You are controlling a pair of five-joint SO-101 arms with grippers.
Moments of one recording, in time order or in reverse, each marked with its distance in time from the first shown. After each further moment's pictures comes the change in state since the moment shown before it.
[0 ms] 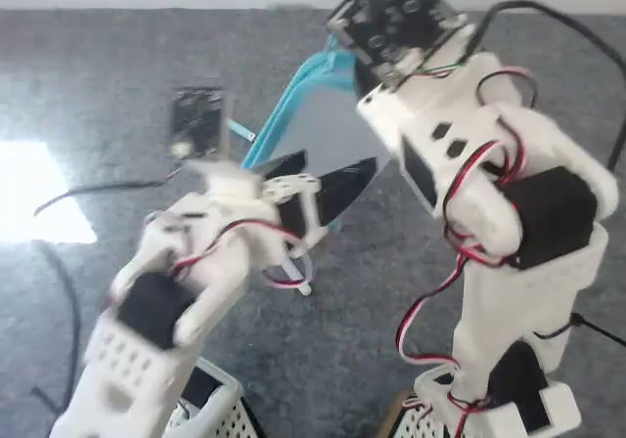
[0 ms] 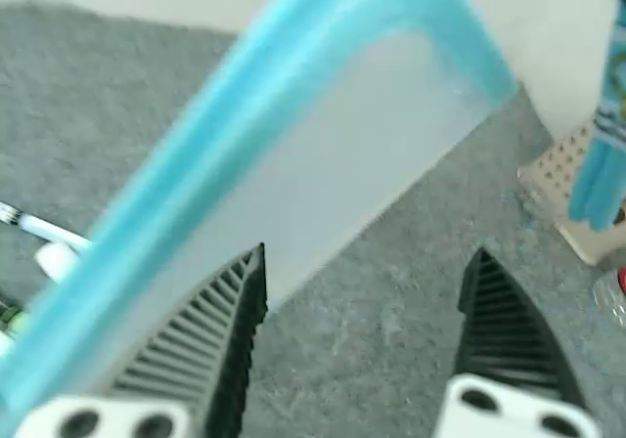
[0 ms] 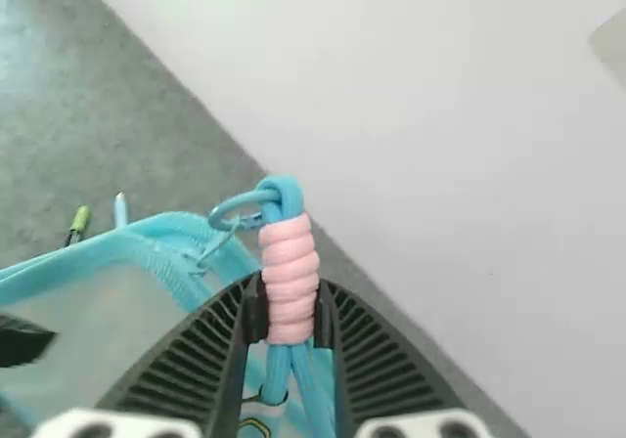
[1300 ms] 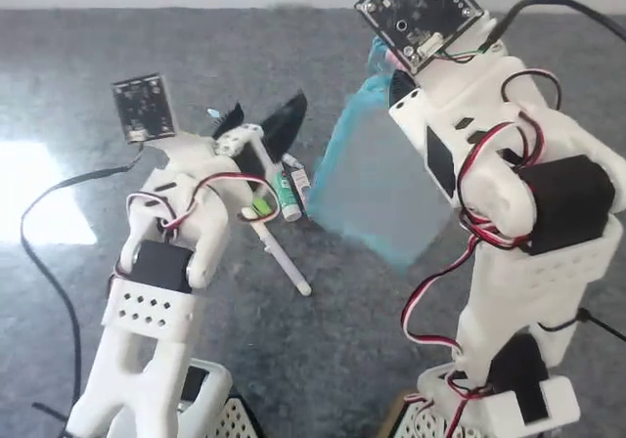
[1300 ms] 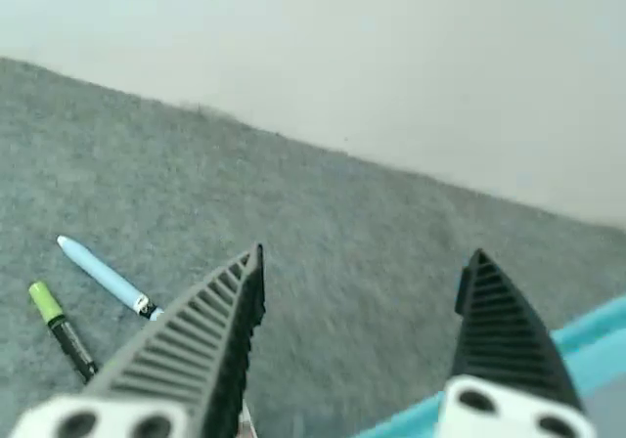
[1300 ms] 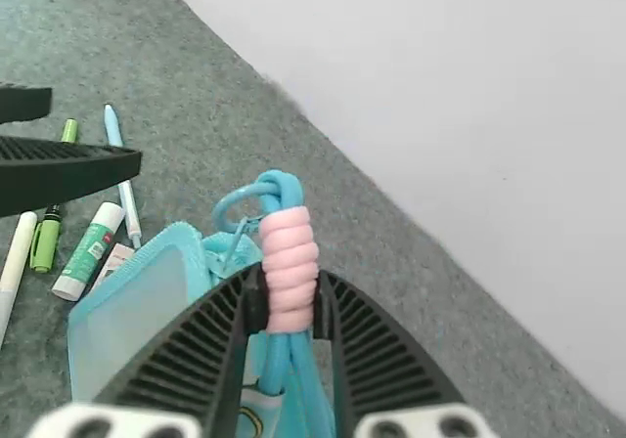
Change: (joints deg) left arm -16.9 9.2 14.0 -30.5 -1.6; right arm 2.3 1.5 -3.3 10.9 0.6
